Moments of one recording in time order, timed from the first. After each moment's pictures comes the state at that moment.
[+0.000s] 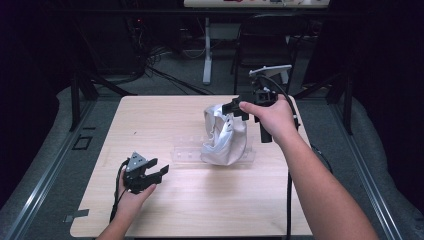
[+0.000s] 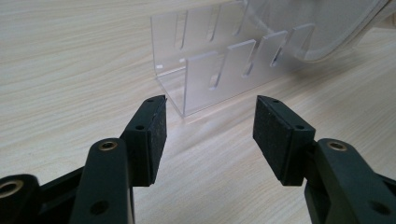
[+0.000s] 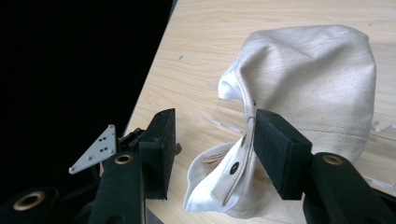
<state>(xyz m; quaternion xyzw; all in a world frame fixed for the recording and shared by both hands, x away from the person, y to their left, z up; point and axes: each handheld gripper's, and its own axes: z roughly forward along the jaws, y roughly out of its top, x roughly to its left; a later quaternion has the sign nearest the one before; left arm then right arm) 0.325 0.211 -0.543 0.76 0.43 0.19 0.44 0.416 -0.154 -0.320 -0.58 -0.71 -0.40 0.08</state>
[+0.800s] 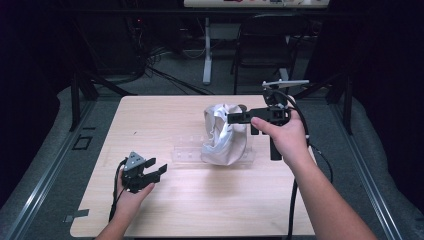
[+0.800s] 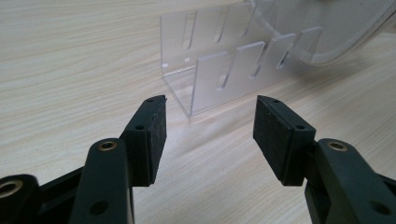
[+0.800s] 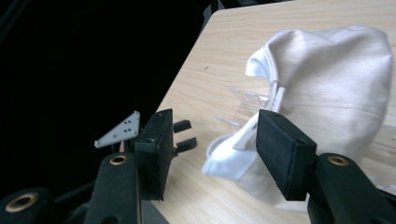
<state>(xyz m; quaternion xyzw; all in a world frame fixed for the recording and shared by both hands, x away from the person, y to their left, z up) 0.328 0.216 -0.544 0.76 0.44 0.19 0.45 0.369 -0.175 -0.325 -0.52 -0.71 -0.47 0.06</state>
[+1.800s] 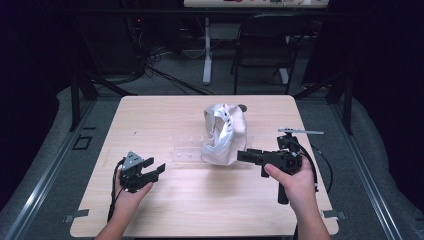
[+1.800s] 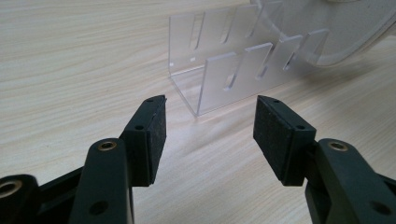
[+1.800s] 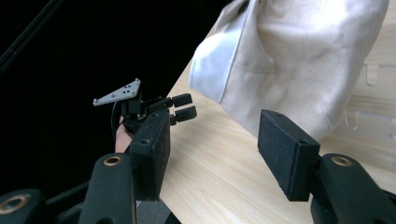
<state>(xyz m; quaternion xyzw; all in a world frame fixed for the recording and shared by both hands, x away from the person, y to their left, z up) 0.328 0.220 -0.543 0.75 0.45 0.19 0.45 0.298 -0.203 -0.400 -0.51 -0.68 -0.53 0.07</state>
